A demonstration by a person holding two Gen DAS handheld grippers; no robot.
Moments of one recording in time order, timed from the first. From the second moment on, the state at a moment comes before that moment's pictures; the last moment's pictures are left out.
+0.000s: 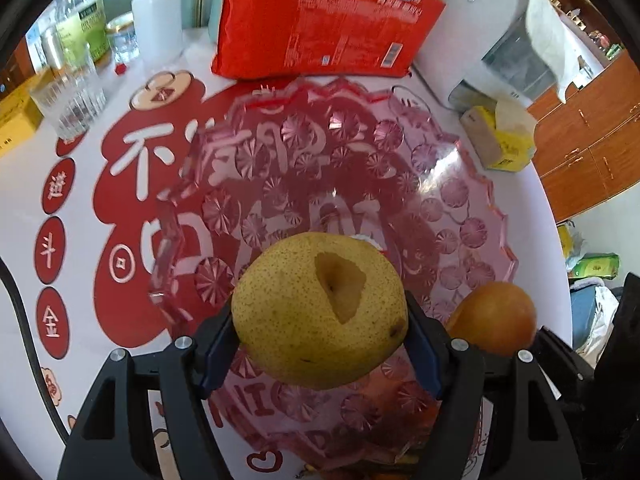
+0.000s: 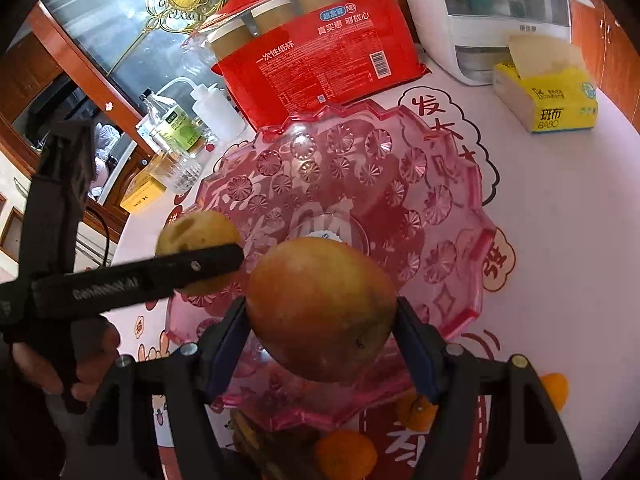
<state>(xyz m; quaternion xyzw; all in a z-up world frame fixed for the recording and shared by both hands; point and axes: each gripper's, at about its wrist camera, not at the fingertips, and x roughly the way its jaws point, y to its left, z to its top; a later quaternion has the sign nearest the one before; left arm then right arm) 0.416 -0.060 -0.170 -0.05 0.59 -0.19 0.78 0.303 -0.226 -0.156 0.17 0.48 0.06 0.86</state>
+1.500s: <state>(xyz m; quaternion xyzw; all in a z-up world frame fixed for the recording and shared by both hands) 0.239 0.054 -0.038 -0.10 0.51 -0.15 0.84 0.100 -0.242 -0.088 0.20 0.43 -0.04 0.88</state>
